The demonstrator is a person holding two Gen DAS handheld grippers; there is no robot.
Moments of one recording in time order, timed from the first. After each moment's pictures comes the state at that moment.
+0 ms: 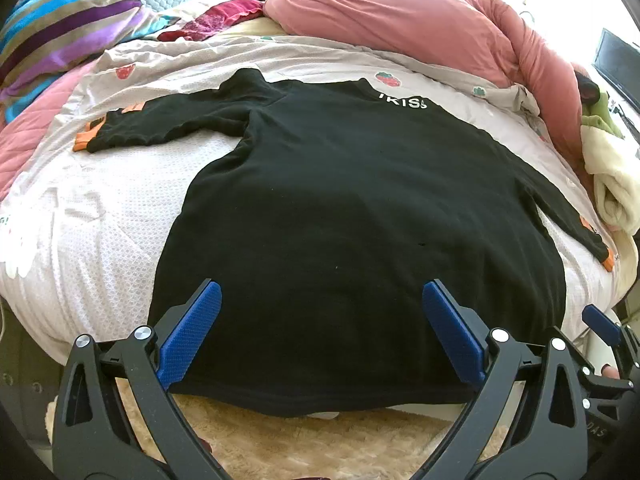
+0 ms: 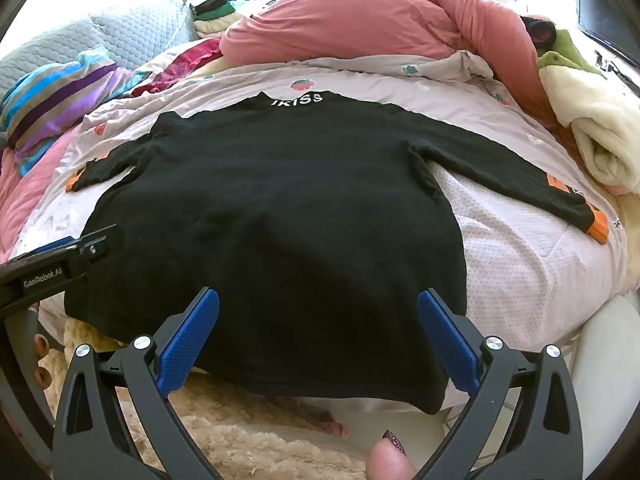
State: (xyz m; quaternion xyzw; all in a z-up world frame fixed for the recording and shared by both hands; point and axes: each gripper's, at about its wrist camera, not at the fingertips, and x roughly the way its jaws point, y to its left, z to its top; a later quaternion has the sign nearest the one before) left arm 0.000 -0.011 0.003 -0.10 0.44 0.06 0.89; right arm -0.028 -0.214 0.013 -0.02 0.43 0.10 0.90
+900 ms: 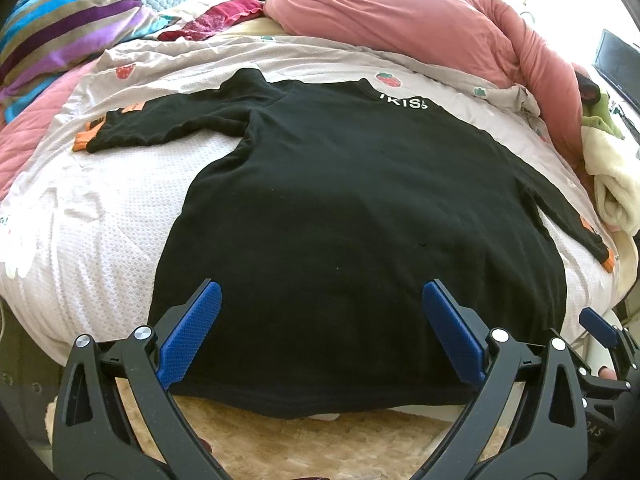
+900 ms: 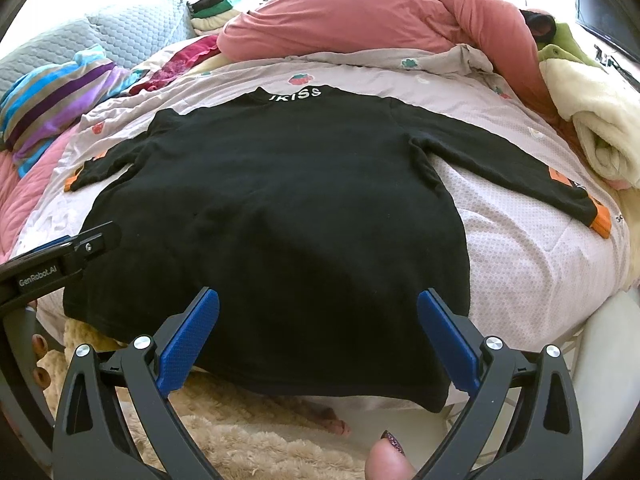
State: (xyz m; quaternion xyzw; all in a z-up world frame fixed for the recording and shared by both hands) left arm 0.000 -0.010 0.003 -0.10 0.44 0.05 0.89; right arm -0.027 -0.212 0.009 -0.01 0.44 0.10 0.89
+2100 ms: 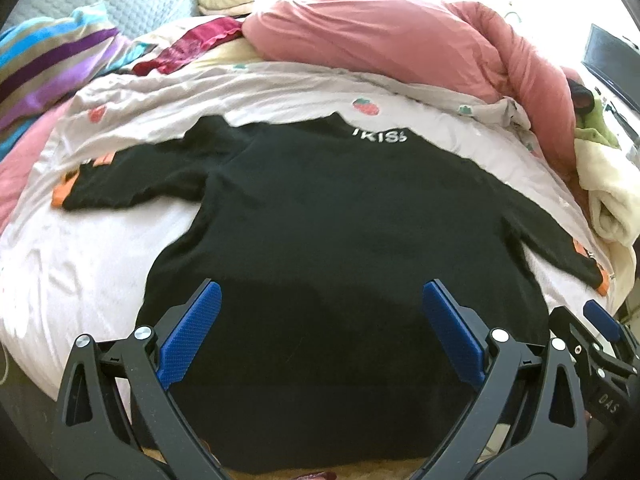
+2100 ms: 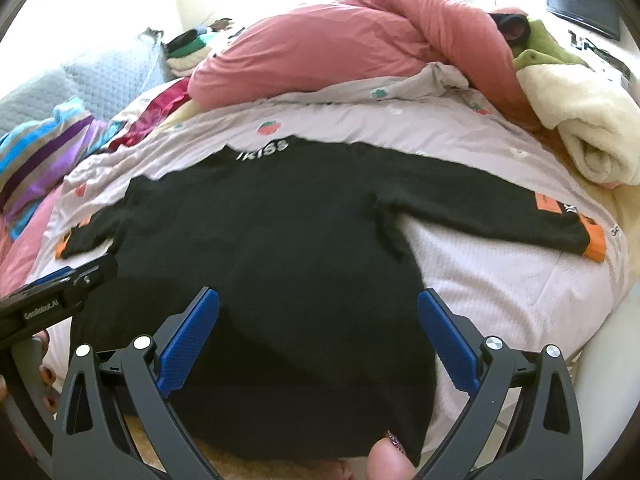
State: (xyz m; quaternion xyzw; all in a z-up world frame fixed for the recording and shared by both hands) left arm 0.061 -0.032 0.035 -0.08 0.42 0.04 0.90; right arm 0.032 -0.251 0.041 0.05 0.40 0.07 0.91
